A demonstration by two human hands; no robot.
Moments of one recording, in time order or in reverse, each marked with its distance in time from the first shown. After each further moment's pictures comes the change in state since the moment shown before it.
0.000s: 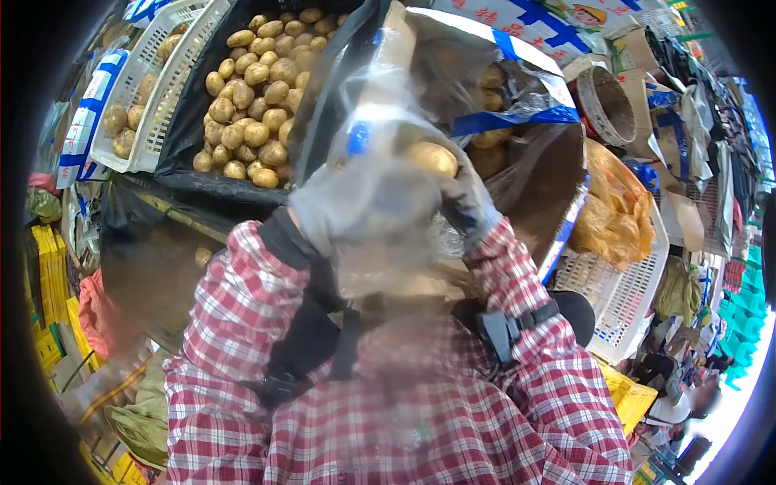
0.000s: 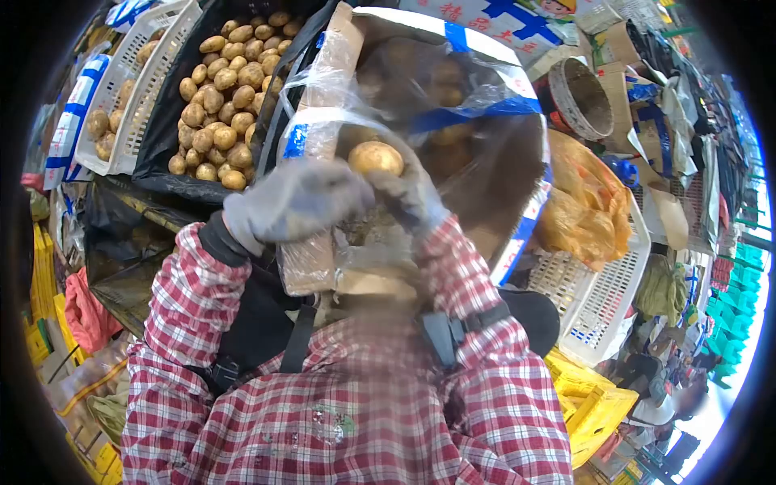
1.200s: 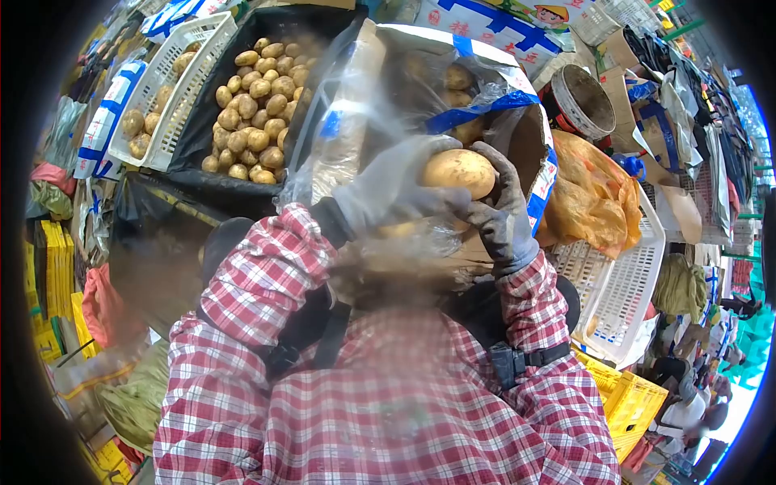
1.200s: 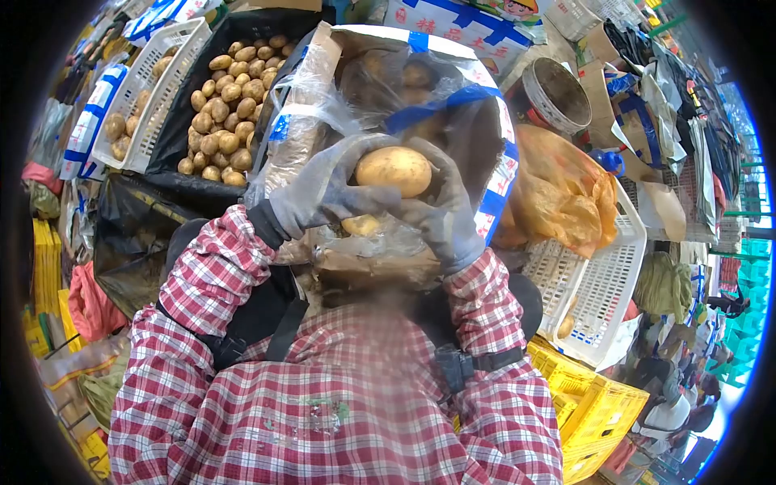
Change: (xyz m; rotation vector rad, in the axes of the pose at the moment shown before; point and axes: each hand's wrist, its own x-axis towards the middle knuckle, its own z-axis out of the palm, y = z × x) left_hand 0.025 -0.006 0.078 0.481 0.028 0.365; right_hand -0.113 -0.082 -0.010 -0.193 -0.047 -0.303
